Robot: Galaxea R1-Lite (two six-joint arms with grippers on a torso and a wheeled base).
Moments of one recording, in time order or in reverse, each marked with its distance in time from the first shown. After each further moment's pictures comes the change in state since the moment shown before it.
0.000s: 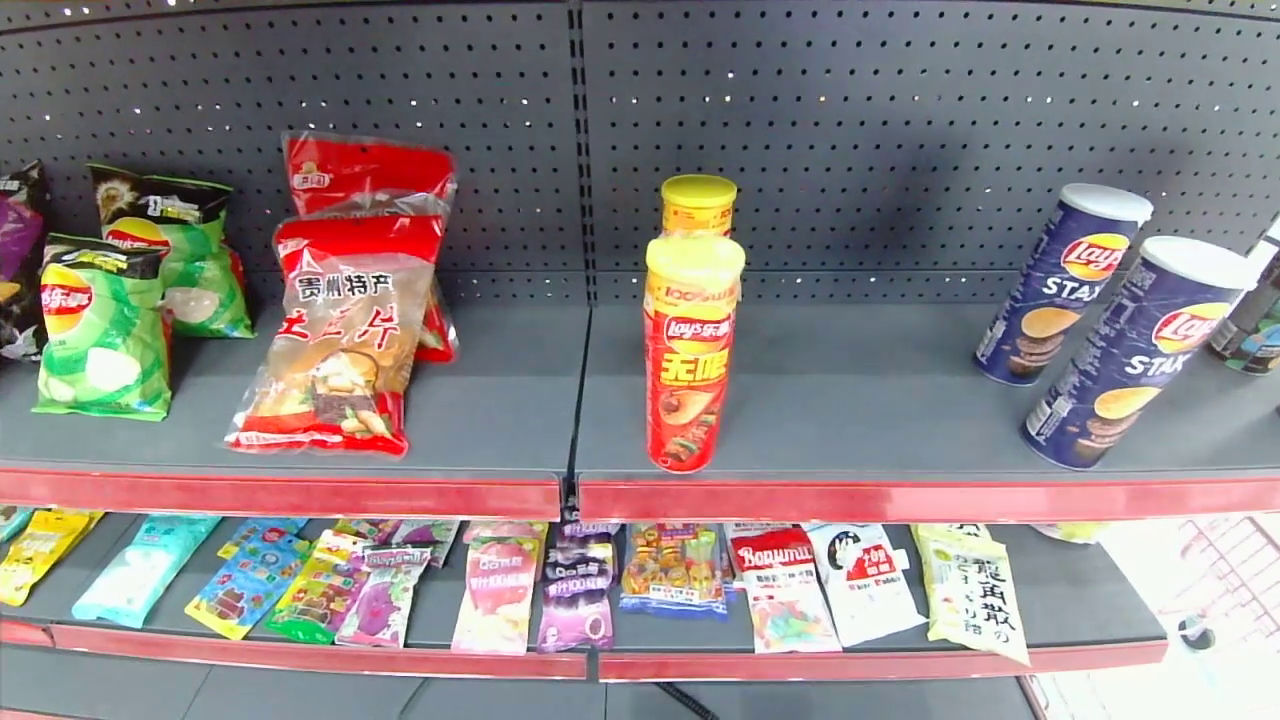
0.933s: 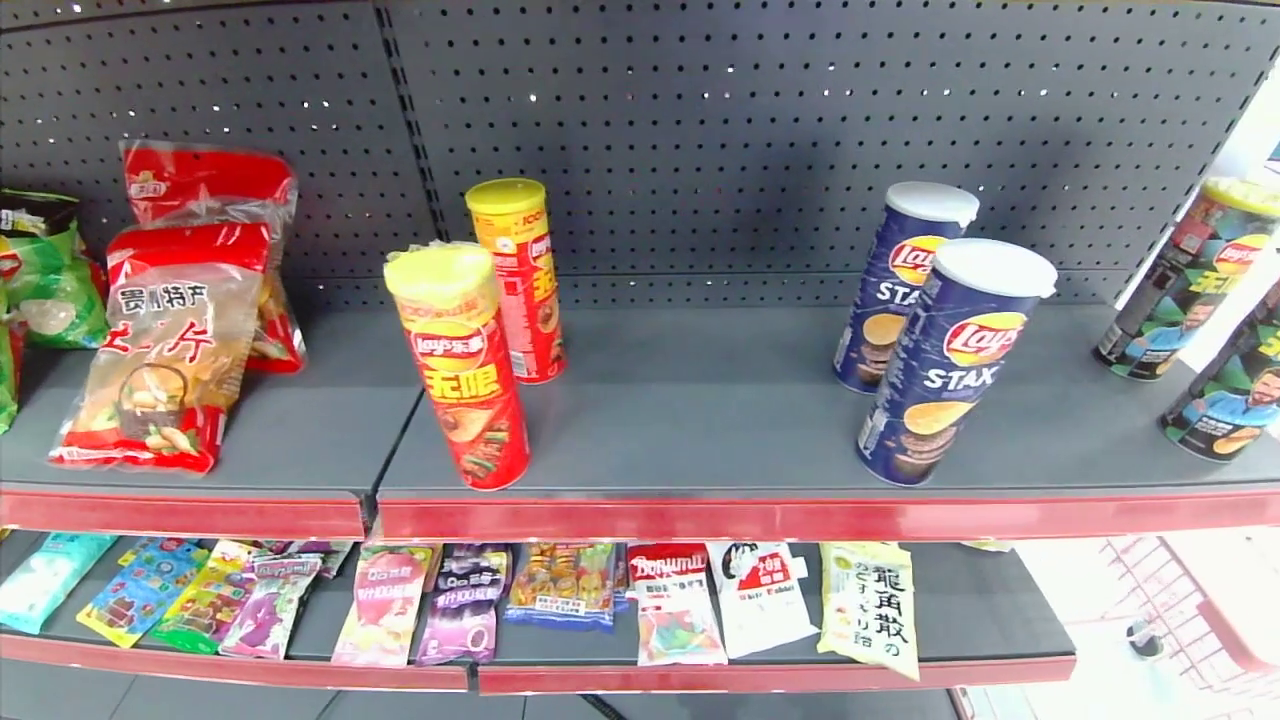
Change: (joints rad) left arm 0.000 0.000 0.000 0.000 0.000 0.000; right arm -0.001 0.000 0.000 0.000 -0.001 0.004
